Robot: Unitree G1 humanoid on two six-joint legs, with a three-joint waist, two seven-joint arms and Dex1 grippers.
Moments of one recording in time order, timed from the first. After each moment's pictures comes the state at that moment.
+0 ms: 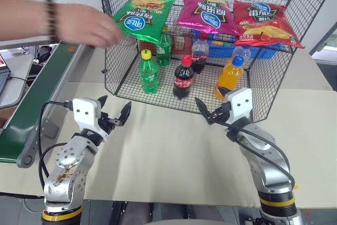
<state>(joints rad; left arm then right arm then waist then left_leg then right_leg) 0.02 0.35 0.19 -0.52 -0.40 0.46 -0.30 -0.16 -0.29 0.04 -0.44 0.14 0.40 0.31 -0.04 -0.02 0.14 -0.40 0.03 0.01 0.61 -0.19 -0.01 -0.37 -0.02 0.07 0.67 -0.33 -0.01</state>
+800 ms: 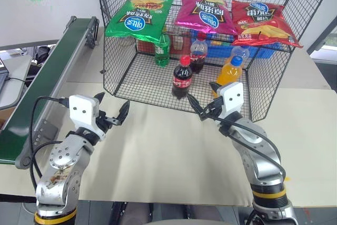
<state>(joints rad) 0.07 0.38 0.27 -0.62 -0.41 0.54 -0.25 -0.25 -0.25 0.08 -0.38 0.14 0.40 0.34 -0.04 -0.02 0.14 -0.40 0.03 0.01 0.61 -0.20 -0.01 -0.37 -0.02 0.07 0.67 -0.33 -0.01</state>
